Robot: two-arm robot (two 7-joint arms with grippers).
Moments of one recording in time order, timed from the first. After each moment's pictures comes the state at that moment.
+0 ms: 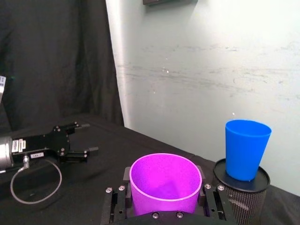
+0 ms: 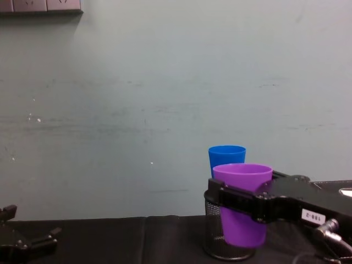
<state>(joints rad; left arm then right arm) -0.20 0.60 0.45 -1.41 -0.25 -0.12 0.03 0.13 0.33 -0.34 -1.61 0.32 -0.03 0.39</state>
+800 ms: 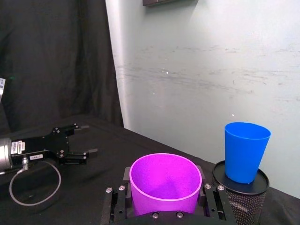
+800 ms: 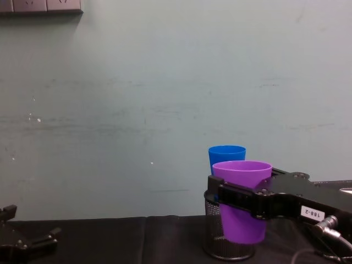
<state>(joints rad) -0.20 0.60 0.45 -1.41 -0.25 -0.12 0.03 0.14 0.33 -0.34 -1.61 0.32 -0.02 0.39</state>
